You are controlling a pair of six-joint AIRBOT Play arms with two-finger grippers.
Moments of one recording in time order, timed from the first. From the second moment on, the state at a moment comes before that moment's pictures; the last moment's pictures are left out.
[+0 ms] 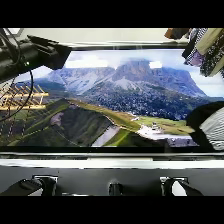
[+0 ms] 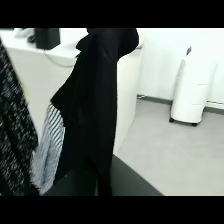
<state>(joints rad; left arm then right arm) -0.34 -1.10 1.53 1.22 -0.74 -1.29 -0.47 -1.03 1.88 -2.50 1.12 2.17</state>
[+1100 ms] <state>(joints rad) -0.34 -1.16 1.53 1.22 -0.74 -1.34 -1.01 -1.21 2.02 -2.05 0.91 2.21</state>
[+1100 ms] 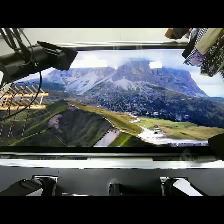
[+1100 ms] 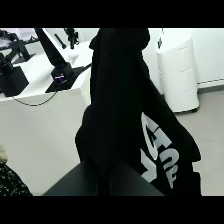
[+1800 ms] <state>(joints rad) -0.34 -1.17 1.53 1.22 -0.74 -1.36 -1.03 -1.15 2.02 -1.91 0.97 2.14</state>
